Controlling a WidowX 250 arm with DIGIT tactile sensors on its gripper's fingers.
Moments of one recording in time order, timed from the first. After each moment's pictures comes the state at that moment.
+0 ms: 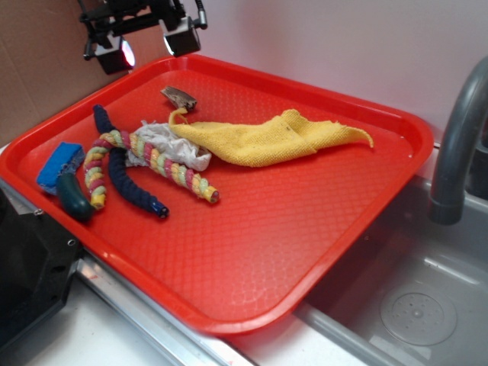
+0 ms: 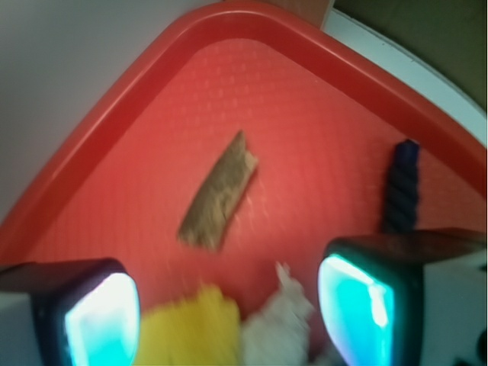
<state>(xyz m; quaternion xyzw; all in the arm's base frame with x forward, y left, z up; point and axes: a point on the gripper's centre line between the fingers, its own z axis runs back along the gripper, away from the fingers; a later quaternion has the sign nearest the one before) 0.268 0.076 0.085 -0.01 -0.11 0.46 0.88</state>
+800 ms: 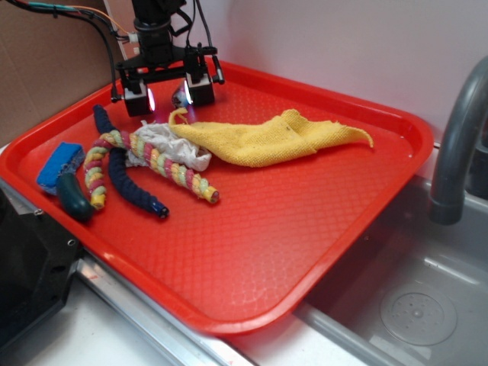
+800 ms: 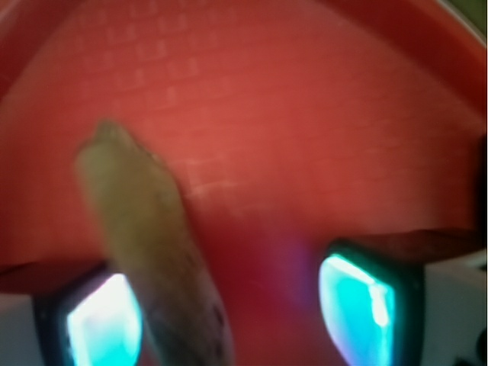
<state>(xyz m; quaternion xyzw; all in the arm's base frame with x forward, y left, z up) 0.284 0.095 0.016 0.05 -0.05 0.48 0.87</state>
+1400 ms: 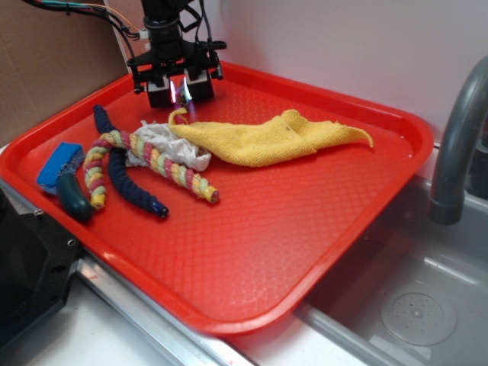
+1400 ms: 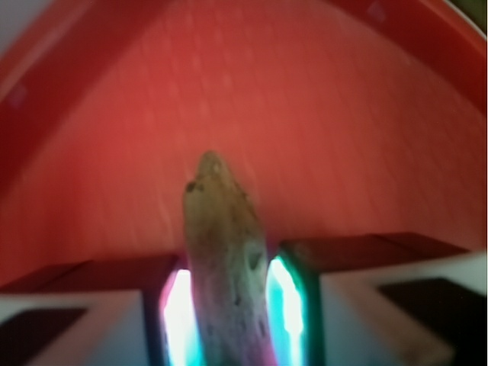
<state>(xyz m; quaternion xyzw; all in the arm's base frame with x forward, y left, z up) 0.287 0.088 0.026 0.03 -0.04 0.45 0.89</state>
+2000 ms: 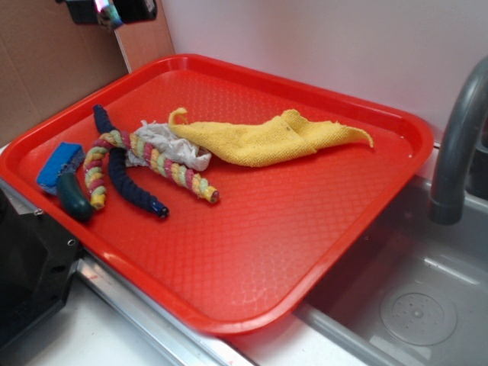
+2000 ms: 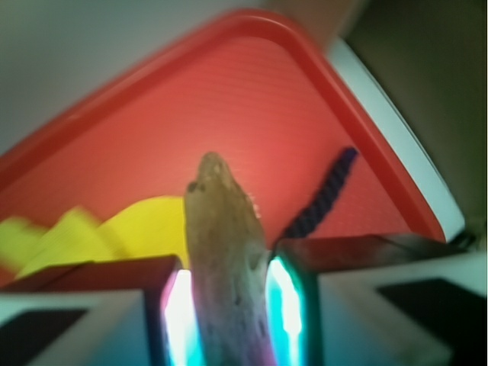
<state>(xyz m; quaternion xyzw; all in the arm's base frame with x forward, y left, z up) 0.228 0.021 0.181 -0.01 -0.07 0.21 0.97</state>
